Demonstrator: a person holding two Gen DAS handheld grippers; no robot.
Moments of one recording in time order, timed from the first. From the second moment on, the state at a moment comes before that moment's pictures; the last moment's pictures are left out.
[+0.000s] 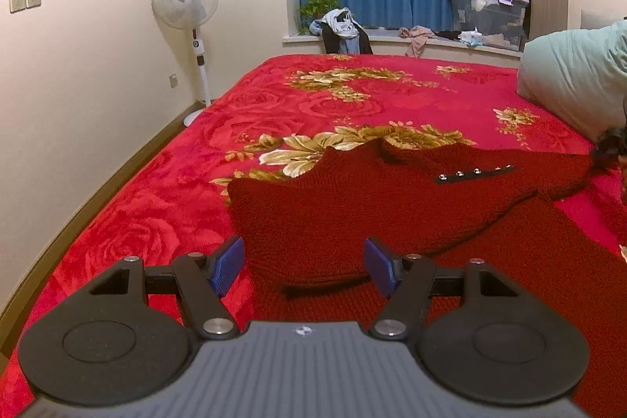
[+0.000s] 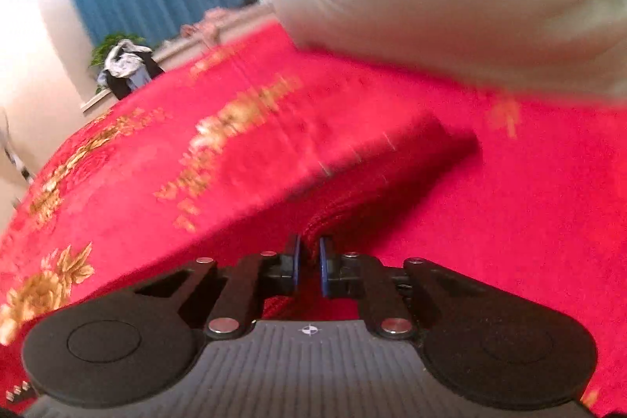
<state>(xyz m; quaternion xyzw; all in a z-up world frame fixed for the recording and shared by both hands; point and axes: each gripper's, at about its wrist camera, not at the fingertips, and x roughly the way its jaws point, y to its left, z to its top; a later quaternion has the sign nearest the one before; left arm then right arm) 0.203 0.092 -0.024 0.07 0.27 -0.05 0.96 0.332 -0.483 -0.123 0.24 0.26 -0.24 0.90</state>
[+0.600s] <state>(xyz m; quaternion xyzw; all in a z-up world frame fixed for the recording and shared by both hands) 0.212 0.127 -0.023 -0.03 0.31 -0.01 0.95 0.264 -0.147 -0.073 0.07 0.35 0.27 0.89</state>
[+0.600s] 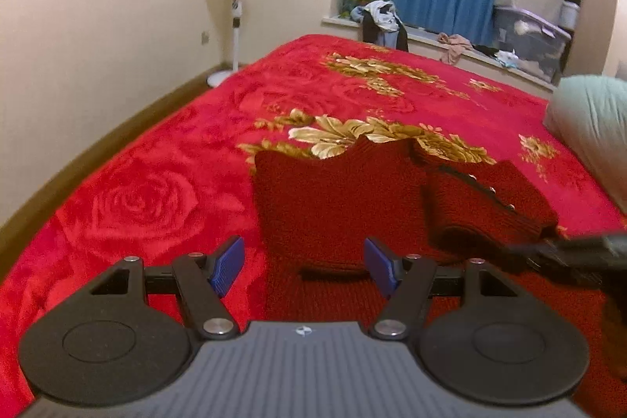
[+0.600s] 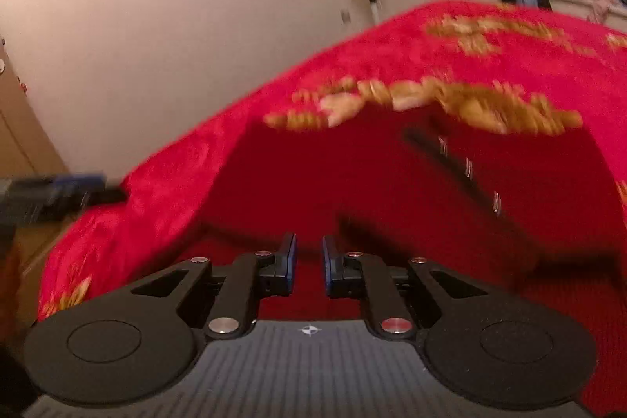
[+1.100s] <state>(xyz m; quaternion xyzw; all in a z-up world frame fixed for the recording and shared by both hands) 0.221 0.018 -0.048 0.11 0.26 -0.12 0.95 0.134 -0.294 -0.085 0.14 0.31 0.08 0.94</state>
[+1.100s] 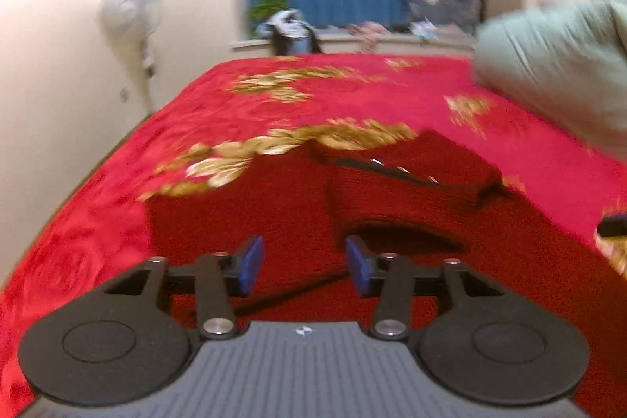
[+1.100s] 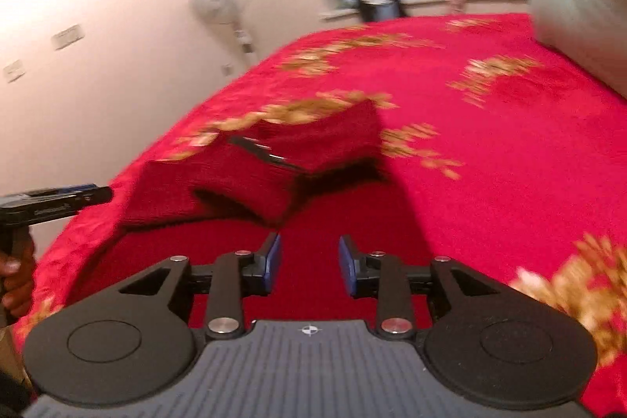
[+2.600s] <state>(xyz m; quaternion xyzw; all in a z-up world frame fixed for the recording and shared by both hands) 0.342 0.079 -0.104 0.06 0.38 0.00 0.92 0.170 -0.308 -0.141 0.09 0.40 -0.04 0.91</state>
